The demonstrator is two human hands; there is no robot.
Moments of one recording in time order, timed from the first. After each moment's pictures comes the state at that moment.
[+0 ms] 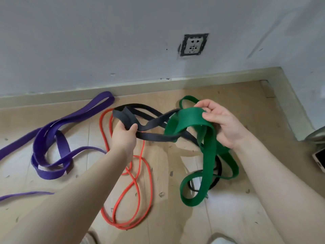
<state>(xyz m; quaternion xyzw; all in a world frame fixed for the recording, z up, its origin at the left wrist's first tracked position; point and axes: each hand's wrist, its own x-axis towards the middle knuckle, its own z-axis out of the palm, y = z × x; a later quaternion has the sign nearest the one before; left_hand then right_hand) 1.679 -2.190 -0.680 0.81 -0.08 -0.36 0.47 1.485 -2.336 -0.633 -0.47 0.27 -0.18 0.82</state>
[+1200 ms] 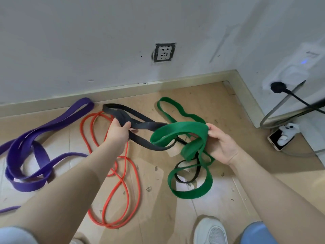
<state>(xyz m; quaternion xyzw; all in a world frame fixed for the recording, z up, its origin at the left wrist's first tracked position) 1.675 -2.206 -0.688 0.80 -0.13 -0.42 0.42 1.401 -2.287 -0.648 -0.40 0.37 -0.22 0.81</state>
